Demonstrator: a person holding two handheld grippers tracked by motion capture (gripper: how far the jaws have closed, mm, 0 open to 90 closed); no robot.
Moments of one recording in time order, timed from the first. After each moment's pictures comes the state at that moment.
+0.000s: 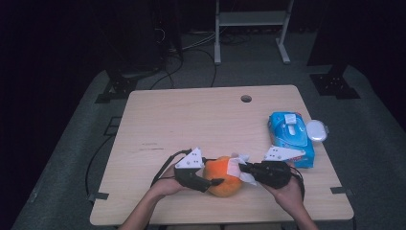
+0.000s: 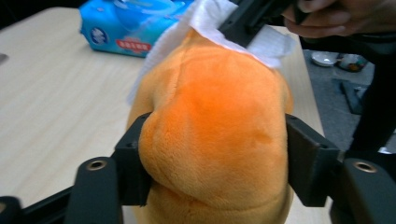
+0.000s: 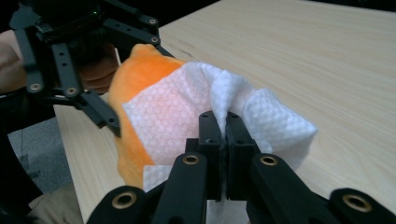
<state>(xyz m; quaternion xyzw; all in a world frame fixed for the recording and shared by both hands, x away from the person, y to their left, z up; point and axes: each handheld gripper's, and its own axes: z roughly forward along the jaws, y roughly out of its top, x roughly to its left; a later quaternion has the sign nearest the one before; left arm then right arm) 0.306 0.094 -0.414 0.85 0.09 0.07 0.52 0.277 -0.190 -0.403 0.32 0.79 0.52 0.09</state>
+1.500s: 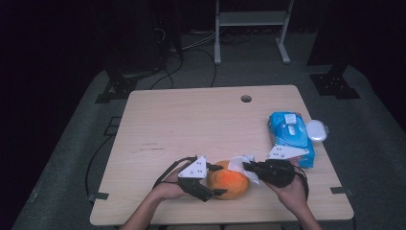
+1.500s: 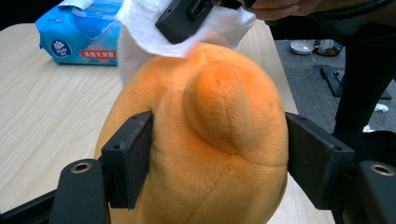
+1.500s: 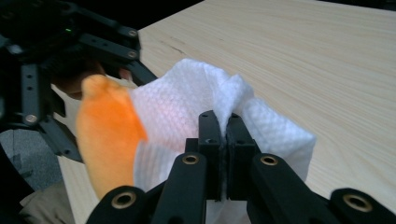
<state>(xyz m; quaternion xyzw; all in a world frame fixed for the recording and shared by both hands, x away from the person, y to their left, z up) 0.294 0.084 -0.426 0.85 0.02 0.06 0.52 0.279 -0.199 -0.402 0.33 0.79 0.51 0.09</state>
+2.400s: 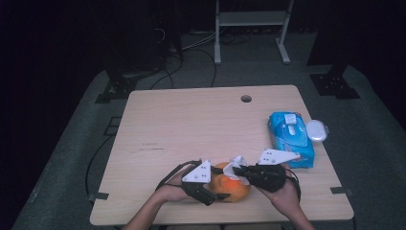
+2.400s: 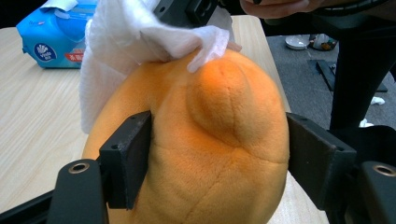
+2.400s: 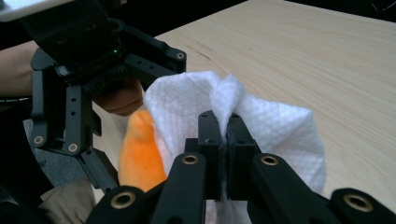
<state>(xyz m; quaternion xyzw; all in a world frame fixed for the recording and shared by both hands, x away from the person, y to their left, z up) 0.288 0.075 -0.430 0.86 0.00 0.05 0.51 0.268 -0.175 -0.396 0.29 0.80 0.52 0.09</state>
